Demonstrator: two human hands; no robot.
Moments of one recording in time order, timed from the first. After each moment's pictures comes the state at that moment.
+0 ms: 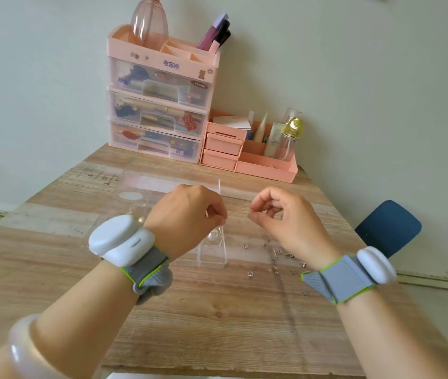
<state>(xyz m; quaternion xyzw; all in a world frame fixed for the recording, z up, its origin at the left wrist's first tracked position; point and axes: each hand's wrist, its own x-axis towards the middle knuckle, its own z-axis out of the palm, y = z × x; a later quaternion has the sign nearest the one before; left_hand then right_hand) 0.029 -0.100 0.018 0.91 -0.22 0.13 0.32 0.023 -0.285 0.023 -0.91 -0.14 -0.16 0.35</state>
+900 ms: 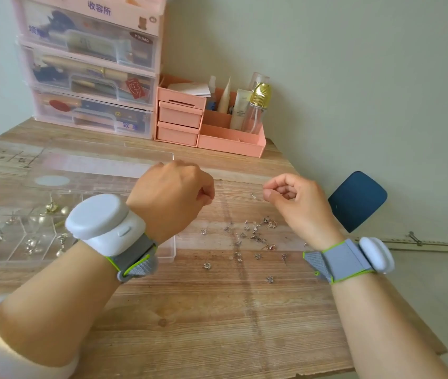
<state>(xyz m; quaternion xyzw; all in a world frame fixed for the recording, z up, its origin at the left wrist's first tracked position) 0.058 -0.155 0.009 0.92 -0.27 0.16 0.22 0.042 -0.366 -0.004 -0.90 -0.01 -0.22 0.37</state>
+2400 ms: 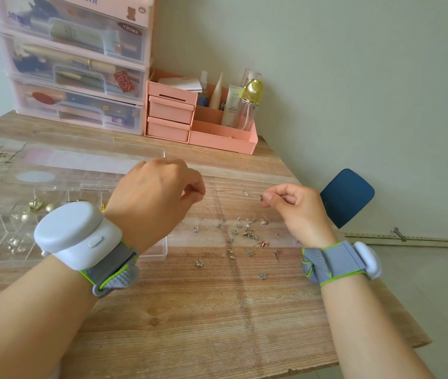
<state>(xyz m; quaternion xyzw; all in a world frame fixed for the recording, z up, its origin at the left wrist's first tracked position) 0.050 -0.146 0.003 0.90 -0.27 0.20 0.28 0.035 -0.373 -0.013 -0.88 0.05 -0.19 0.44</state>
